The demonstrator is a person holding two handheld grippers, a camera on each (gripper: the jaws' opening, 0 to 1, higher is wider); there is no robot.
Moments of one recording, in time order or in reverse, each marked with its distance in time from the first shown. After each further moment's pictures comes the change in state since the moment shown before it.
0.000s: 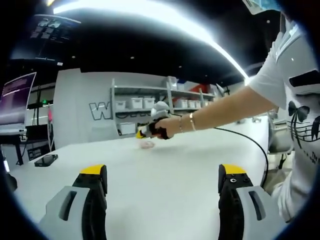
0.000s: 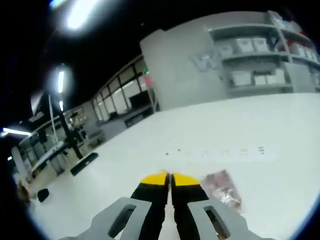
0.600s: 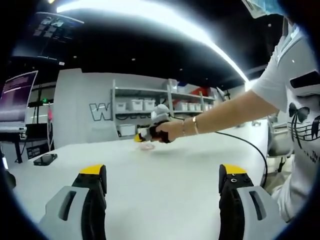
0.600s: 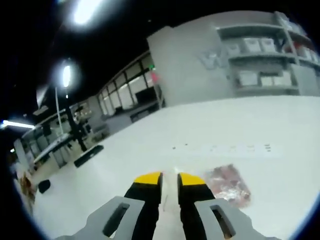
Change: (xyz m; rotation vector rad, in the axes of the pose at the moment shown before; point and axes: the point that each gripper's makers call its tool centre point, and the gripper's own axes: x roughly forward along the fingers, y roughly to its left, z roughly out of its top) left arm -0.001 0.001 0.002 -0.013 -0.018 0.000; right arm -0.015 0.020 -0.011 -0.068 0.015 0.033
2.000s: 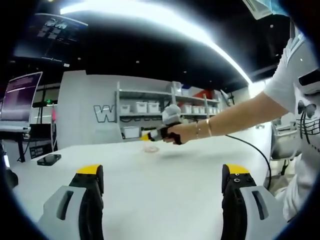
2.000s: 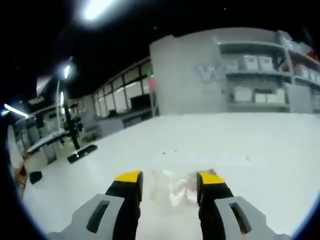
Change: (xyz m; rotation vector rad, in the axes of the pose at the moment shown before) left arm -0.003 0.006 0.001 -0.010 -0.027 0.039; right arm -0.036 -0.007 0.001 -0.071 -0.079 -0.082
